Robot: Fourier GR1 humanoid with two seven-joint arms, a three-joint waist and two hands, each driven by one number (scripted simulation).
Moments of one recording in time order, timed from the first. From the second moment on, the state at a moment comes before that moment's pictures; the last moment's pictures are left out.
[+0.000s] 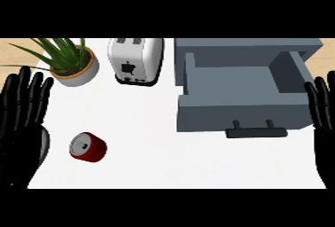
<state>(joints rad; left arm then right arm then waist) -0.02 0.13 -0.03 -2.10 0.00 0.02 -0.02 0.02 -0.12 -0.02 -2.10 0.00 -0.03 -0.01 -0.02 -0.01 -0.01</state>
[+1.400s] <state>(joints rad) -0.03 0.81 0.05 -1.63 0.89 -1.10 -0.04 0.25 -0.16 -0.22 -2.10 -0.20 0.05 0.11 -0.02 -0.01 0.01</state>
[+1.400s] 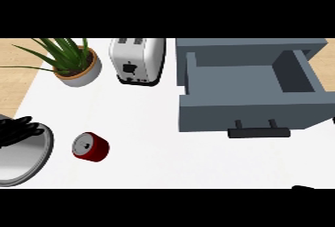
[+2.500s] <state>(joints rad) -0.06 0.99 -0.17 -1.58 1.19 -1.06 0.13 0.42 -0.20 -0.38 -2.12 -0.38 0.22 0.02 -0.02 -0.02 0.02</state>
